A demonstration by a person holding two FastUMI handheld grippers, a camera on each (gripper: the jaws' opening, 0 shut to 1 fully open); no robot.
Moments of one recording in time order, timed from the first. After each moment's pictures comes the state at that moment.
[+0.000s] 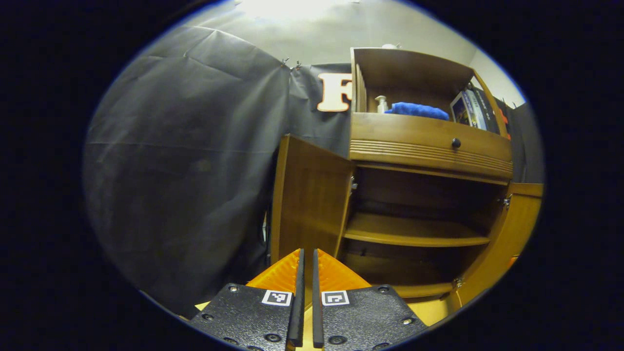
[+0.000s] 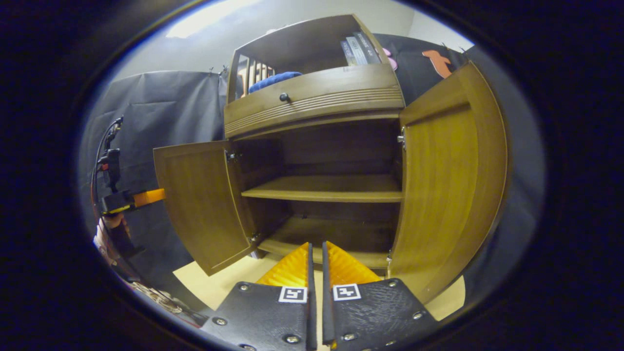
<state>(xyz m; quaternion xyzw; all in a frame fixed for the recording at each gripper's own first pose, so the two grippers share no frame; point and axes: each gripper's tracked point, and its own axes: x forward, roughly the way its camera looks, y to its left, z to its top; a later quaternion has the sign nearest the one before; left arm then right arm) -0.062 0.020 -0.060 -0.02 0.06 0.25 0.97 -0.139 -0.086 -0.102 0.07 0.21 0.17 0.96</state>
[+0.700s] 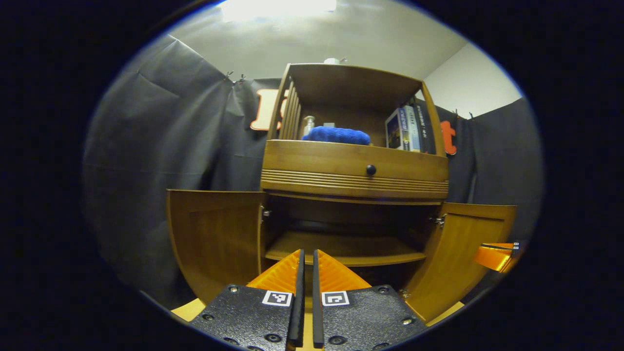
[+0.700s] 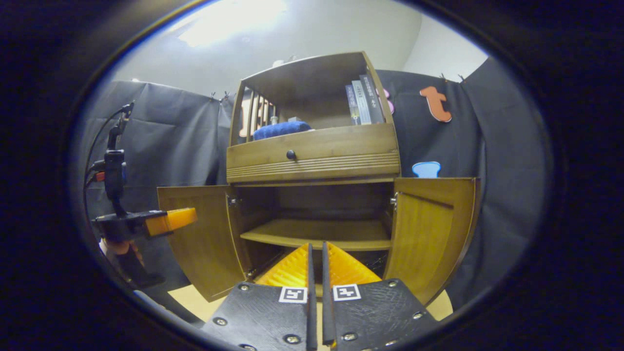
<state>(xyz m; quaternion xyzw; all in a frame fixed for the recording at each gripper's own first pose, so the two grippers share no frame) -0.006 -0.123 -0.011 -0.01 0.03 0.07 1.00 -0.130 -0.079 0.005 0.06 0.09 0.12 0.99</state>
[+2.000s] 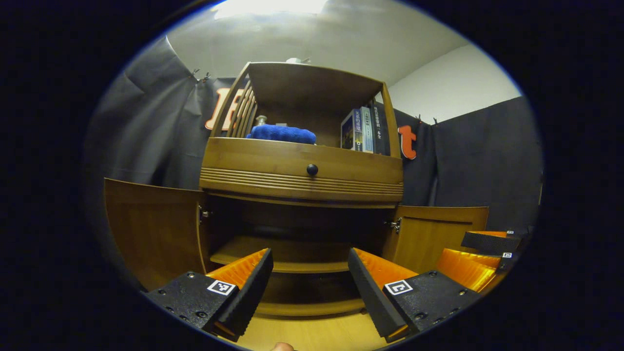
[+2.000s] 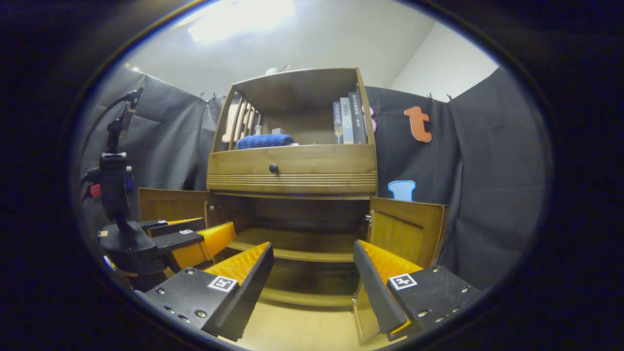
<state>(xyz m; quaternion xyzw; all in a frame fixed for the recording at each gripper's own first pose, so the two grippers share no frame) 0.034 -0.201 -0.023 -0.02 0.02 -0.04 1.00 -0.134 -0.097 0.024 0.03 0.06 0.04 1.00</state>
